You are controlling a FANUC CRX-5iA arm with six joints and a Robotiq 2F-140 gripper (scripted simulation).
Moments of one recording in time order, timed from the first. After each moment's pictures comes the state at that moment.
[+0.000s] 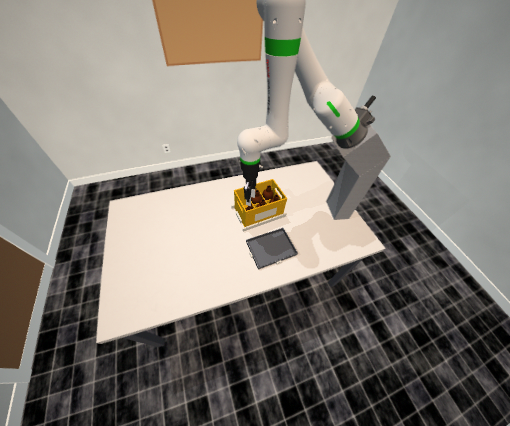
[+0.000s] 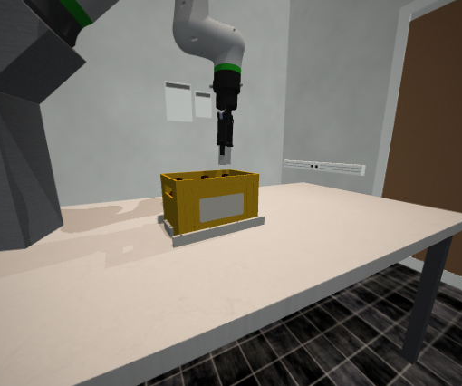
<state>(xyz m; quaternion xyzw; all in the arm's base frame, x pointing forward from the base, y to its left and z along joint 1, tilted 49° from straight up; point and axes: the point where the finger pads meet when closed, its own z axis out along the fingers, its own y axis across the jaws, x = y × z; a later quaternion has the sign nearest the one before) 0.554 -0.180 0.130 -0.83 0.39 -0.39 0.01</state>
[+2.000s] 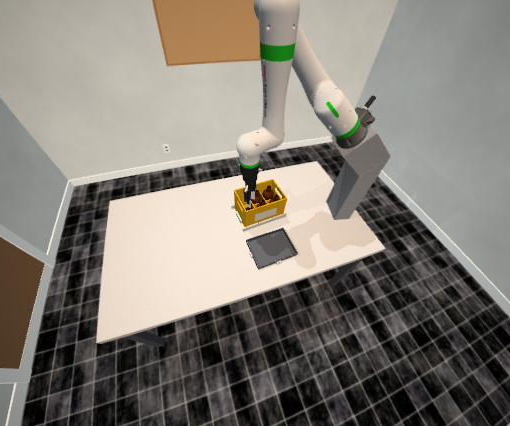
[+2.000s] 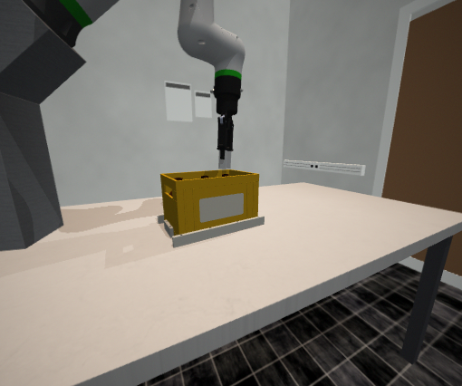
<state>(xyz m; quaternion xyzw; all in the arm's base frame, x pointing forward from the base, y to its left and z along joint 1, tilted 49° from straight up) 0.565 -0.185 0.120 -0.83 0.39 -0.39 0.00</state>
